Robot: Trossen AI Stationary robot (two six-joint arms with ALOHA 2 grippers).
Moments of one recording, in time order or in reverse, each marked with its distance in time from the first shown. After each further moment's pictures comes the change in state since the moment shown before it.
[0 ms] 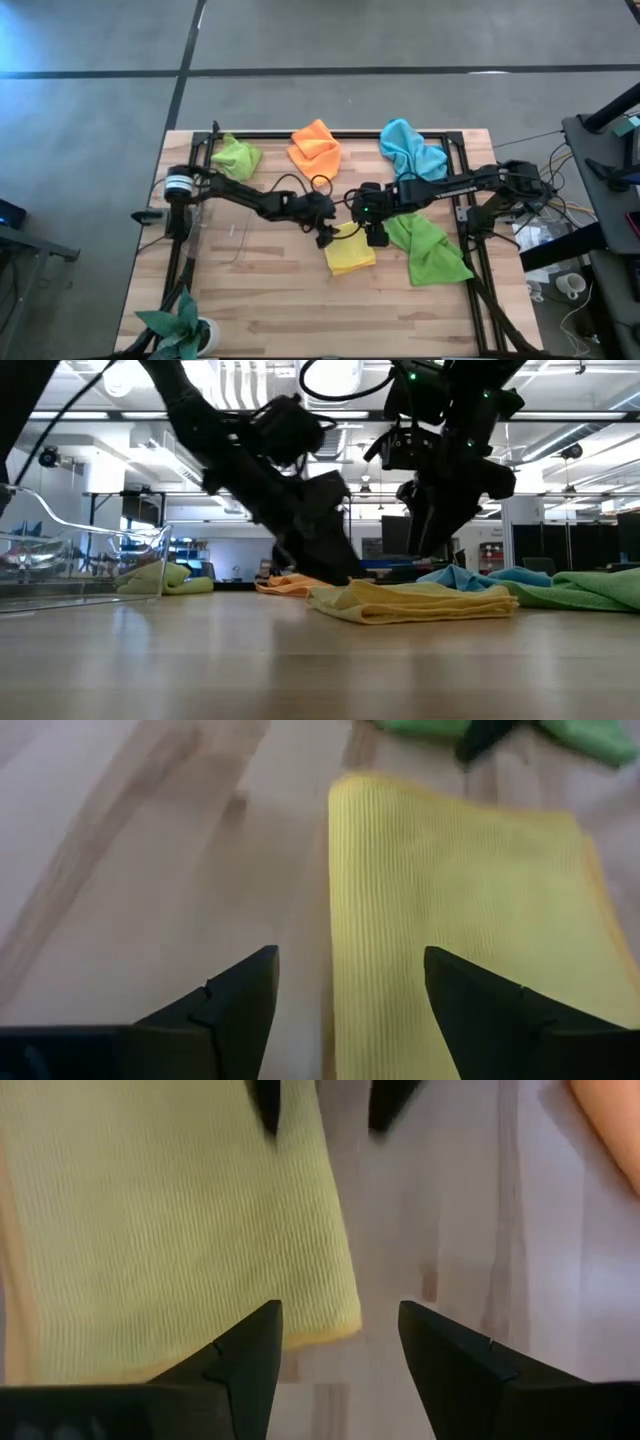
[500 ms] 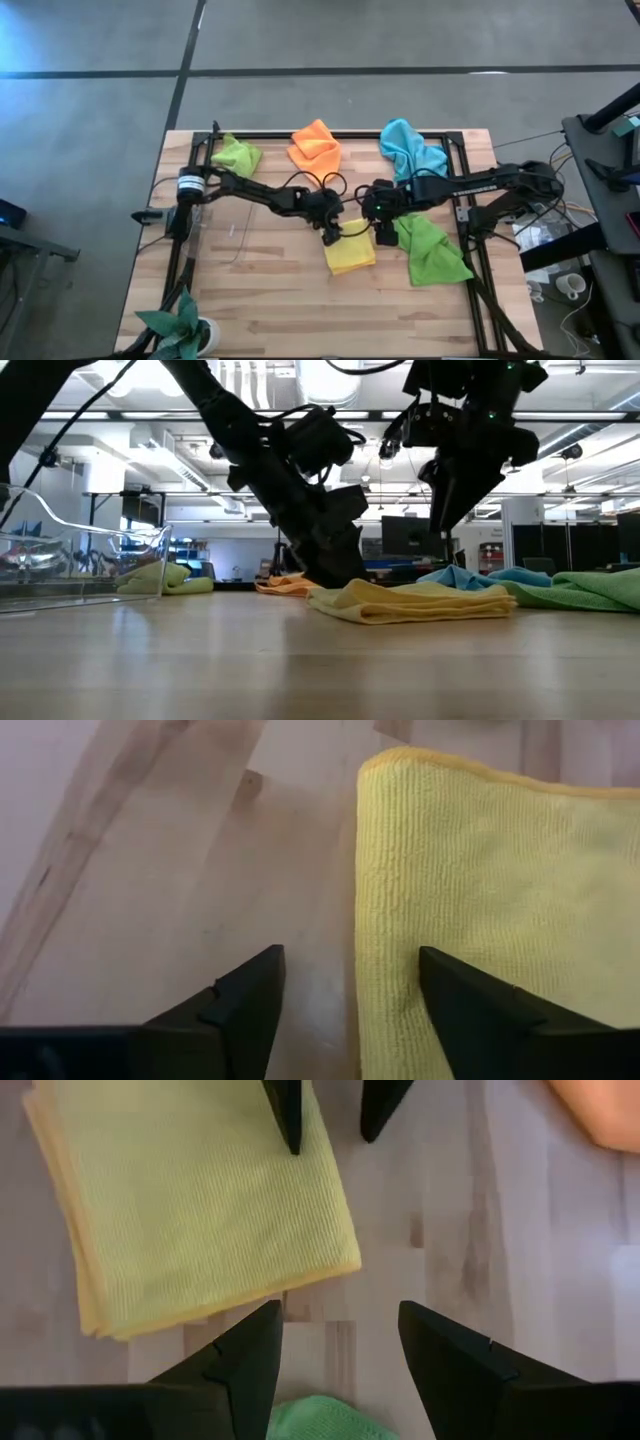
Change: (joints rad) left arm 0.006 0.109 0.165 -0.226 0.033 0.006; right arm 0.016 -0.136 -0.007 -0.130 0.027 0.103
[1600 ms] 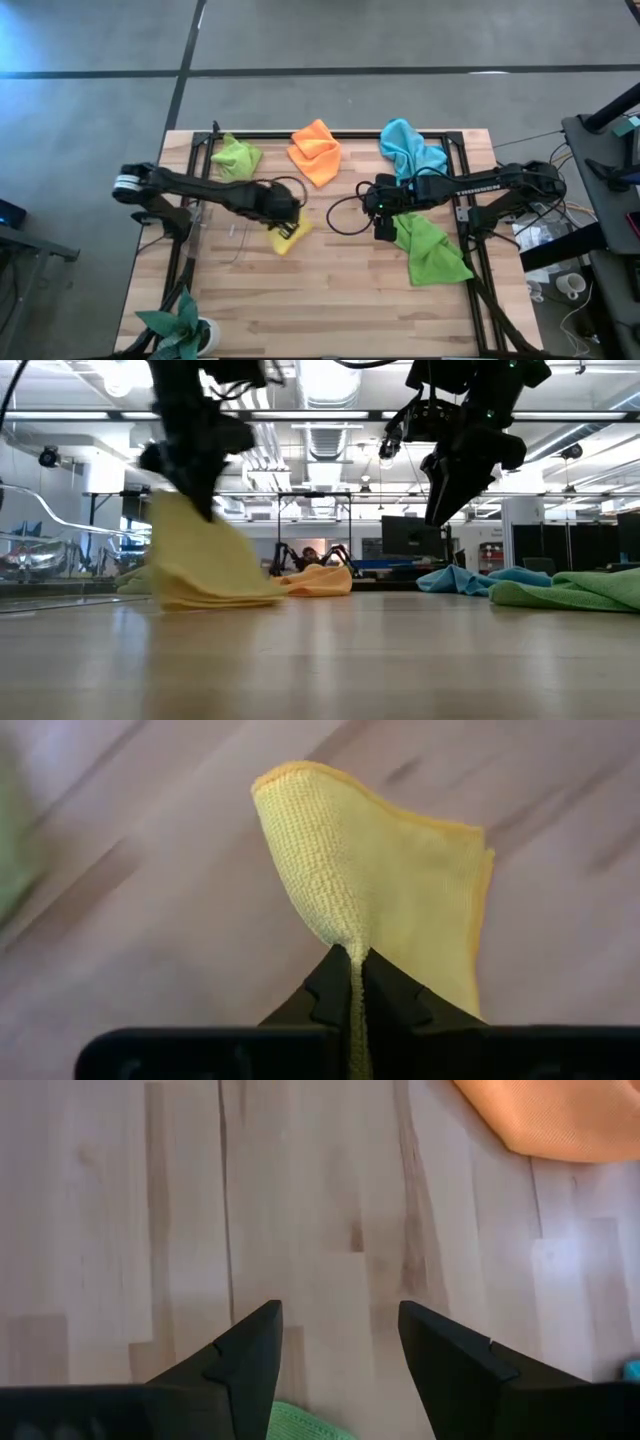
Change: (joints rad) left arm -0.125 -0.507 -0.030 -1.012 -0.365 -0.630; right arm 0.000 -0.020 -0.003 0.014 0.105 0.012
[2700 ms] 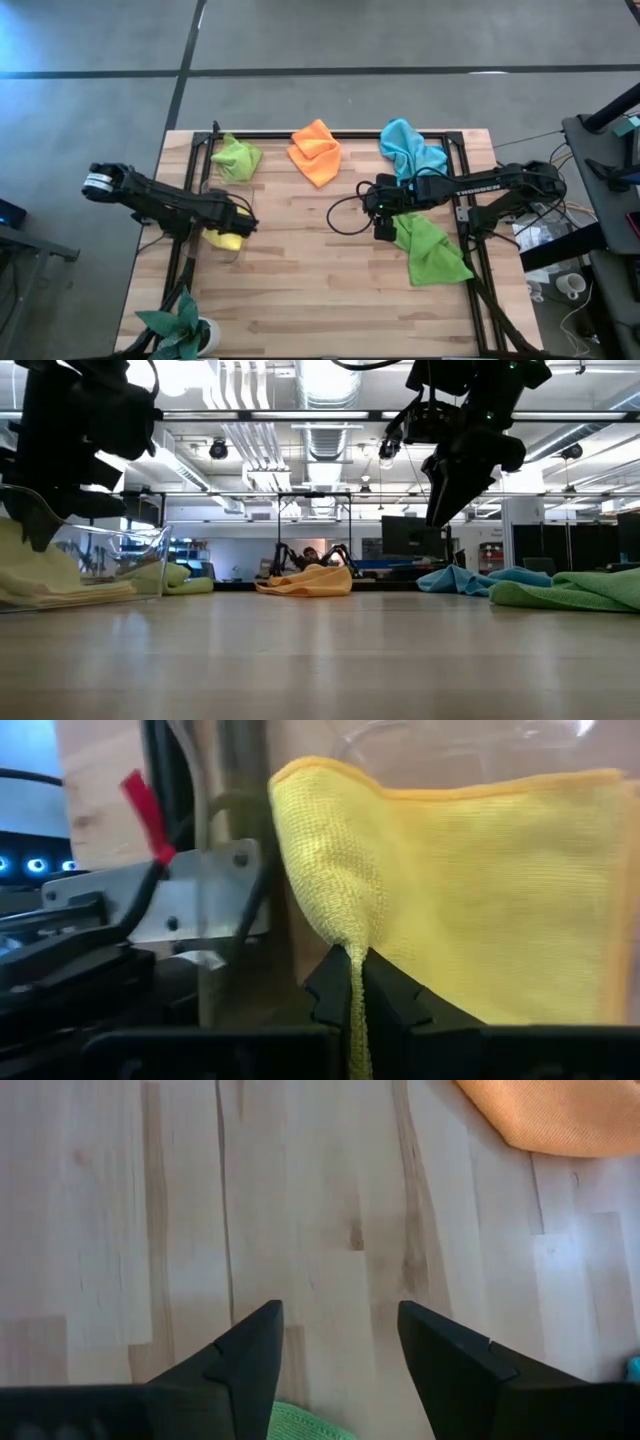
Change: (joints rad) left arm -0.079 -0.250 -0.432 -0.344 0.067 -0.657; right arm 0.000 0.000 -0.005 0.005 0.001 0.016
